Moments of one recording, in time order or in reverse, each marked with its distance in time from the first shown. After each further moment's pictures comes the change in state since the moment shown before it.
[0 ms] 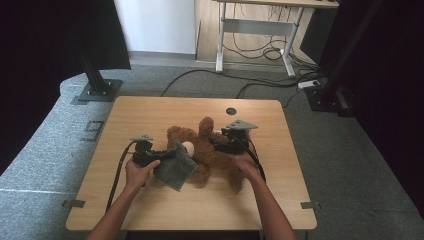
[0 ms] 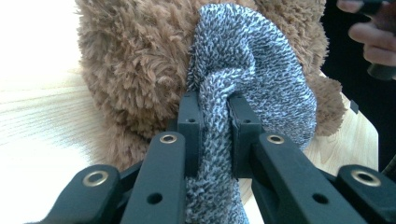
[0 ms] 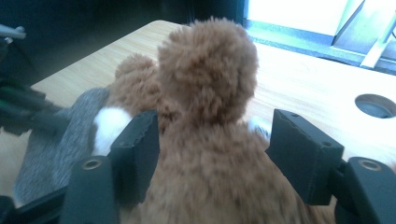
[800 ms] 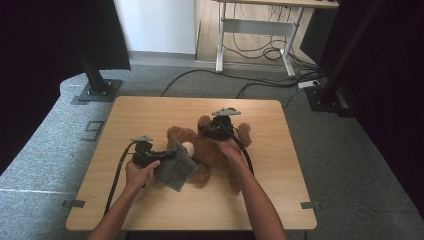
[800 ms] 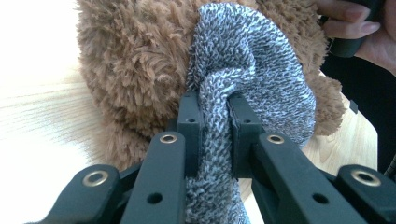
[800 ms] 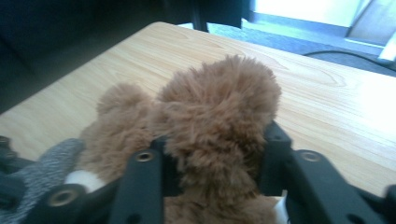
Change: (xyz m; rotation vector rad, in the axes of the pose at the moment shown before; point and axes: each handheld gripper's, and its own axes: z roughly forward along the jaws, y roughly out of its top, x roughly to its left) left arm -0.001 -0.002 0.000 0.000 0.001 -0.007; right arm -0.001 0.025 0.059 0.025 0.027 0.034
